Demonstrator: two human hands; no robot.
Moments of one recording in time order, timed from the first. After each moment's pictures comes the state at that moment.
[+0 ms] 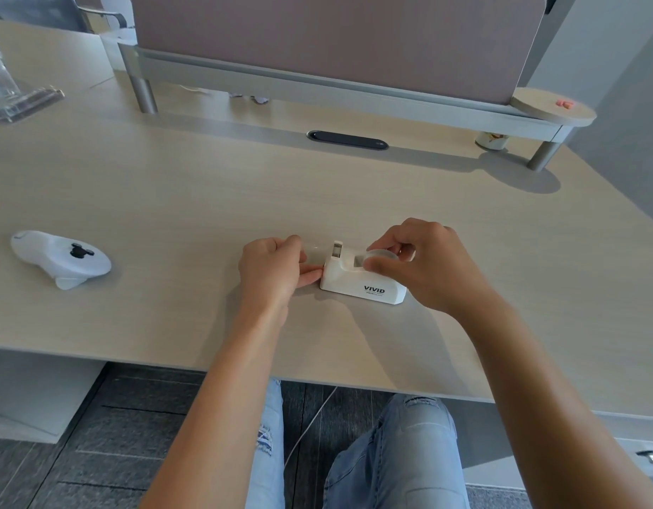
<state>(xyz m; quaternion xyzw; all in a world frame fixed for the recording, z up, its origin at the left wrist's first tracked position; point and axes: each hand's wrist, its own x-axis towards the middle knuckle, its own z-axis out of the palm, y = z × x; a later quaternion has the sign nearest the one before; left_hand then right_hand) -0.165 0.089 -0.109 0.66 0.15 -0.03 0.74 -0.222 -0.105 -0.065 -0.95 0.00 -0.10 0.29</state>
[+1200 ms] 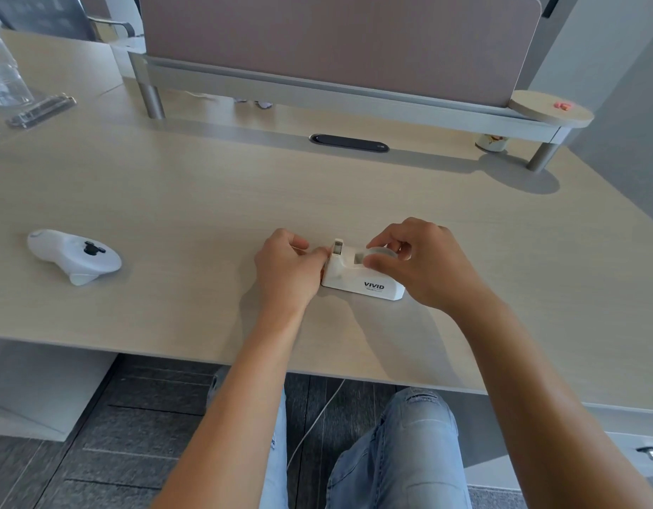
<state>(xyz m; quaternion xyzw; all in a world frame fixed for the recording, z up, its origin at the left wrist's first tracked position) -0.173 0.080 -0.112 0.76 0.09 0.03 0.64 -0.225 -0.102 -0.065 -0.96 0.01 -0.11 0.27</state>
